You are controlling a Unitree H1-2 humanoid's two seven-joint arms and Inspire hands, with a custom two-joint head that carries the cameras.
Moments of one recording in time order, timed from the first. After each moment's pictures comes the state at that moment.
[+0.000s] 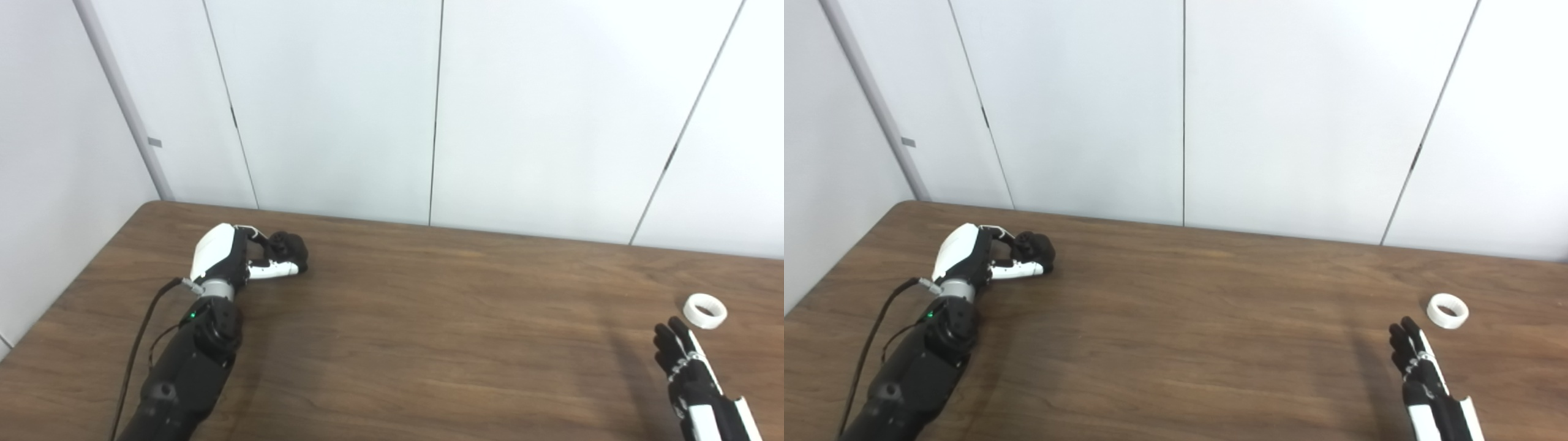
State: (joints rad) left arm -0.43 0.43 -0.08 0.38 0.51 0.26 0.18; right arm 0.13 -0.15 -0.08 -0.09 0.10 -0.24 0.11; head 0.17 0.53
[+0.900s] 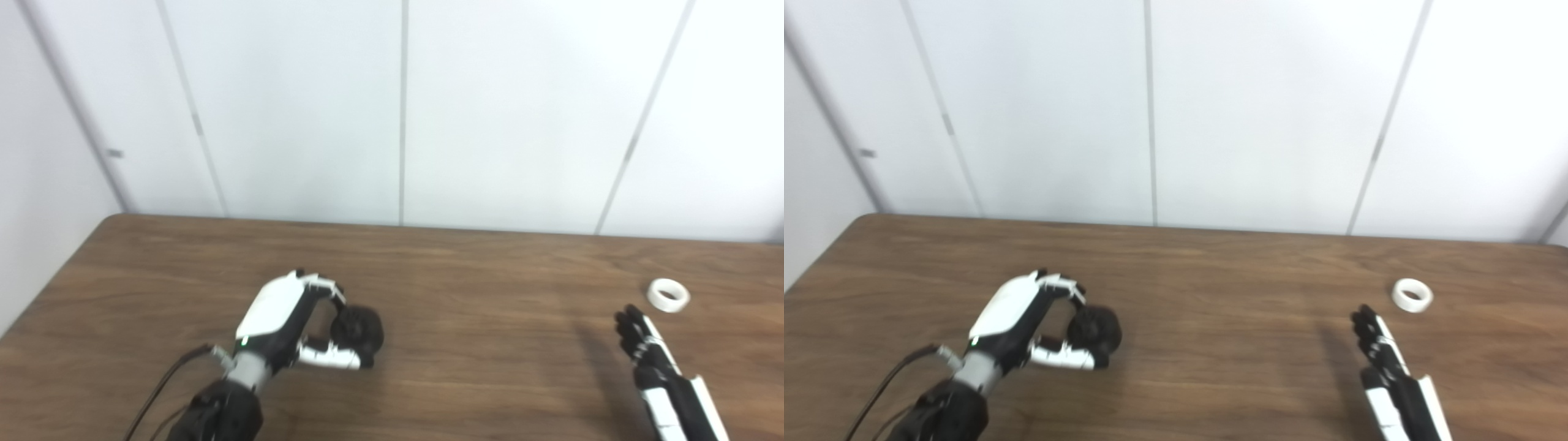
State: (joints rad) left arm -0.15 0.38 -0.31 -0.25 0.71 0.25 -0.13; right arm 0.14 -0.13 -0.07 -0.11 0.05 -0.20 0.09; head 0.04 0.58
